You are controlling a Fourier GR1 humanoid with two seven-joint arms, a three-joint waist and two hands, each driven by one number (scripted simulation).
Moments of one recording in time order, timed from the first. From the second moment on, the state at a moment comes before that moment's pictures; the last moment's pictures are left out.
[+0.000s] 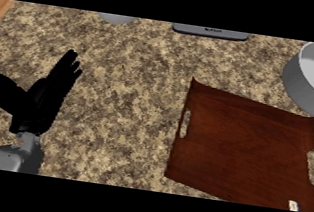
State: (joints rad) left arm -0.13 0.10 -0.01 -1.69 0.06 0.08 0.34; right arm -0.04 -0.82 -0.79 -1.85 0.39 0.41 0.25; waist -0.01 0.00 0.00
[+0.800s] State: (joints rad) left arm -0.14 0.08 -0.03 -1.69 0.05 0.07 0.34; right arm -0.49 -0.90 -0.45 -1.43 0.48 0.30 0.40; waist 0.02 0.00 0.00
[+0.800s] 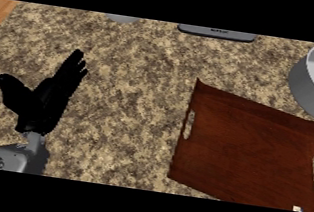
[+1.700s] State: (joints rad) left arm -0.14 0.08 0.00 -1.69 0.06 0.06 0.34; right arm -0.71 -0.71 -0.41 -0.93 0.45 0.21 0.32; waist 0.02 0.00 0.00
